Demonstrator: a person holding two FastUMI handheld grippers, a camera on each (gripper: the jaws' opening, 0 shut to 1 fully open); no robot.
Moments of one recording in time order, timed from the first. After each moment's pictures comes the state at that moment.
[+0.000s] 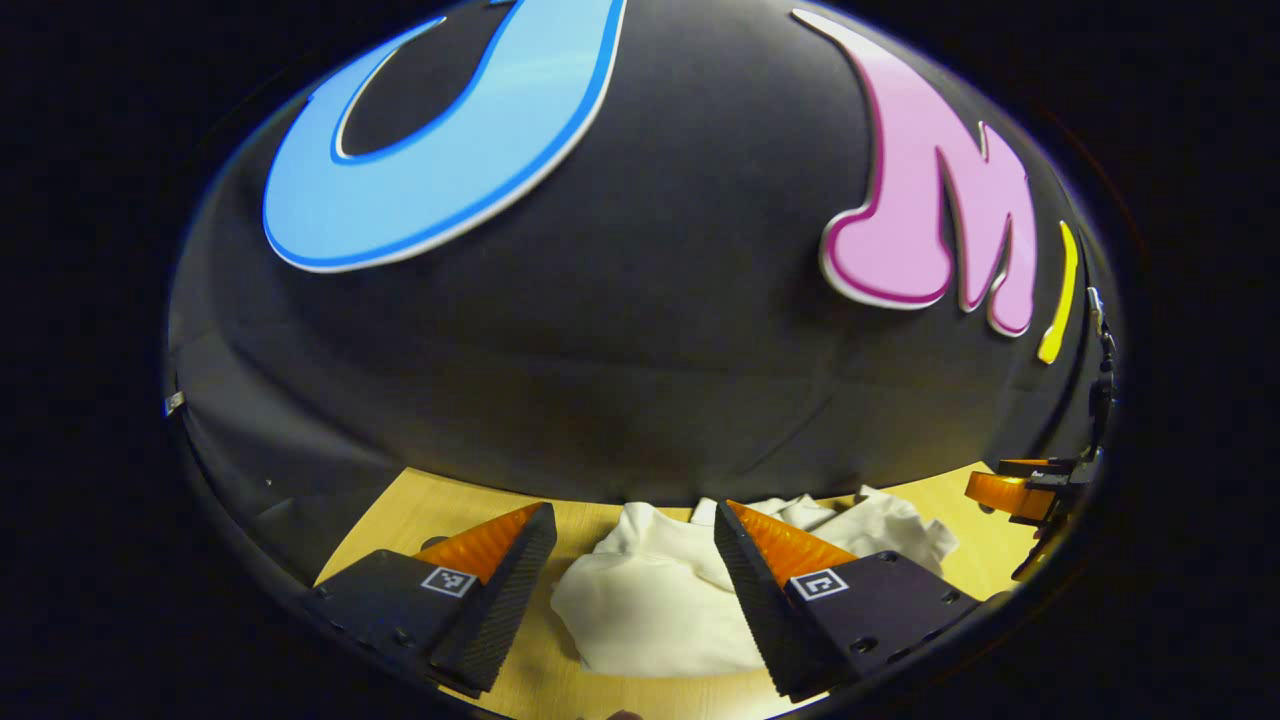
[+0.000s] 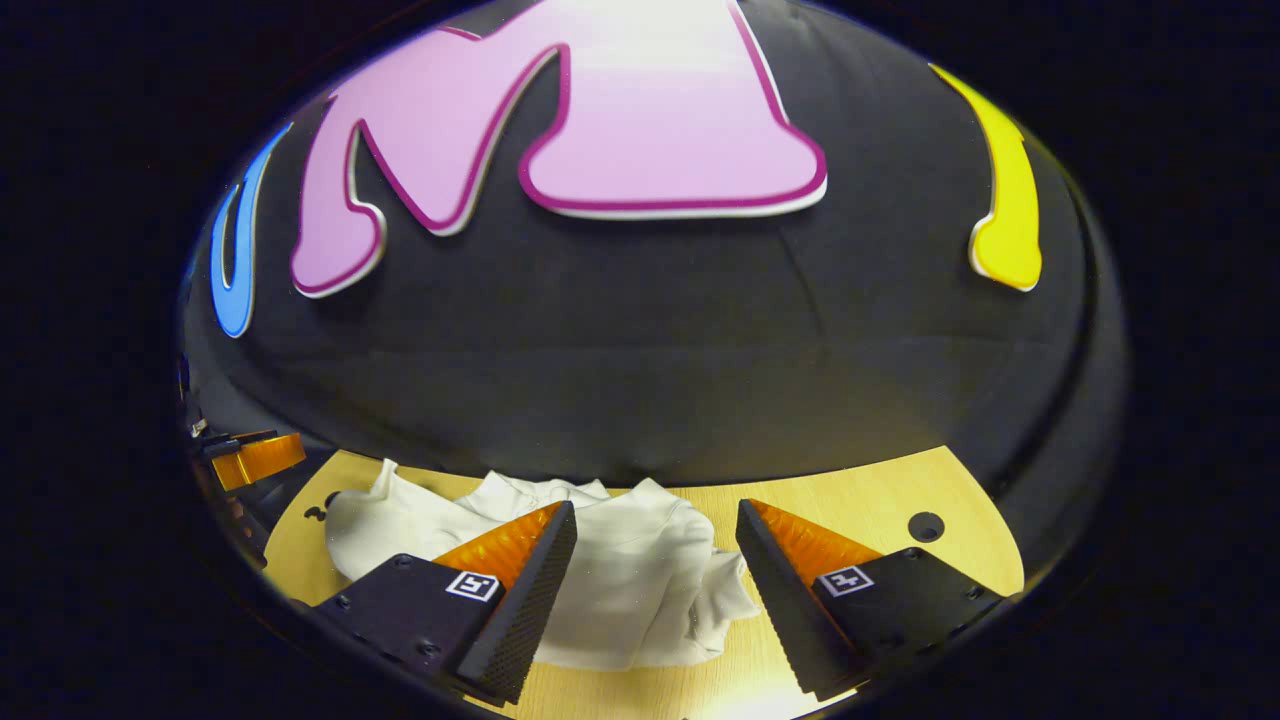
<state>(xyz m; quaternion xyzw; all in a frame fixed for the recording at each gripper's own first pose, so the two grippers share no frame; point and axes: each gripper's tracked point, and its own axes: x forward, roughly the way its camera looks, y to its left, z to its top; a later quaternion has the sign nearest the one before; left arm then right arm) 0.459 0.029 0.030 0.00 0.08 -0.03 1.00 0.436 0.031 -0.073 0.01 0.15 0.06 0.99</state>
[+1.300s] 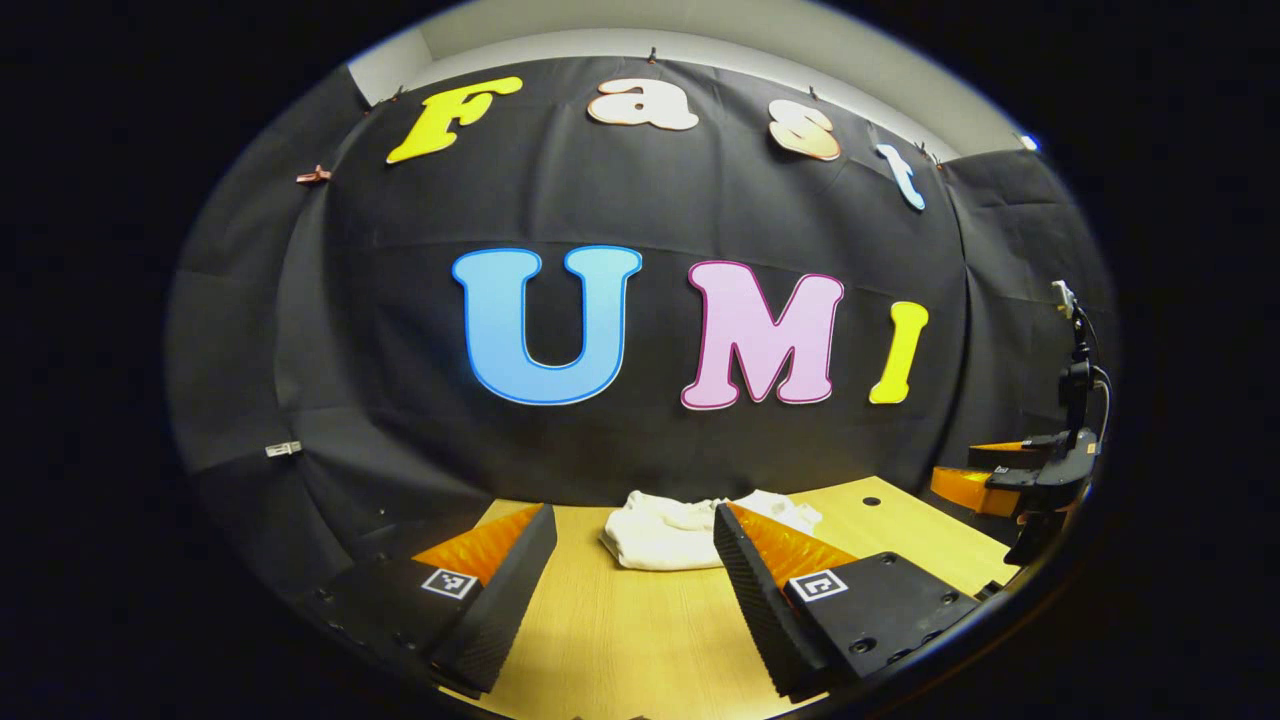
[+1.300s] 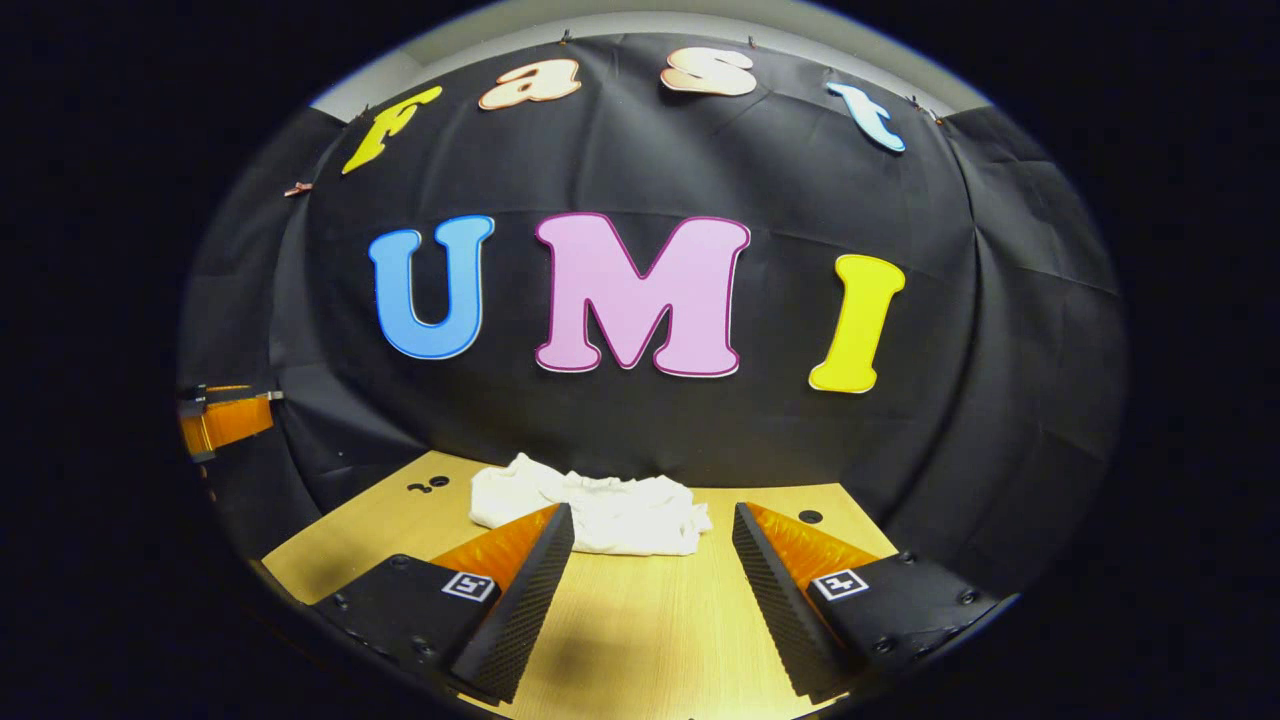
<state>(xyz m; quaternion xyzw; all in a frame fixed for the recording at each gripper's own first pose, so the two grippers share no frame) 0.037 0.059 0.097 0.02 -0.05 -0.05 1.00 0.057 0.042 0.030 -0.04 0.01 0.06 1.00</state>
